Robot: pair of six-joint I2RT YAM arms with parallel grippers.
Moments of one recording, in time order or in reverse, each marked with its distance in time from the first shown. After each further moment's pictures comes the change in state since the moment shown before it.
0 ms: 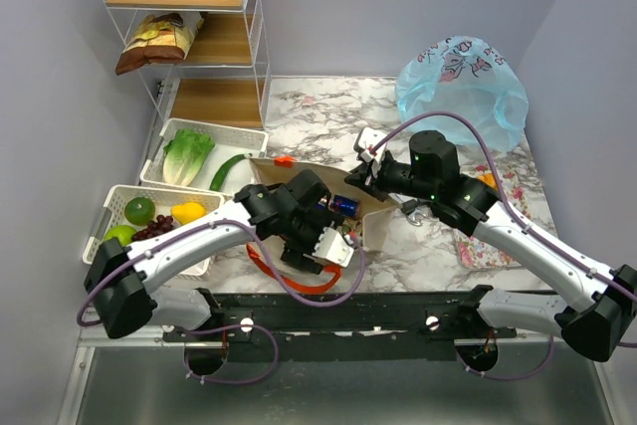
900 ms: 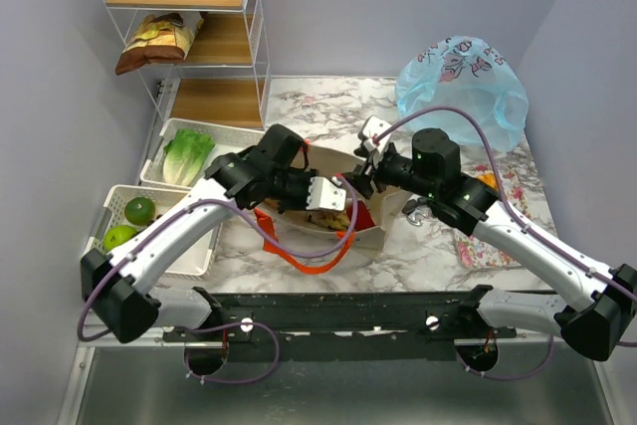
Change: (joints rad) left arm 0.195 0.085 0.187 -0.026 -0.003 -0.061; right arm 0.000 0.003 -0.008 0.072 0.090 0.044
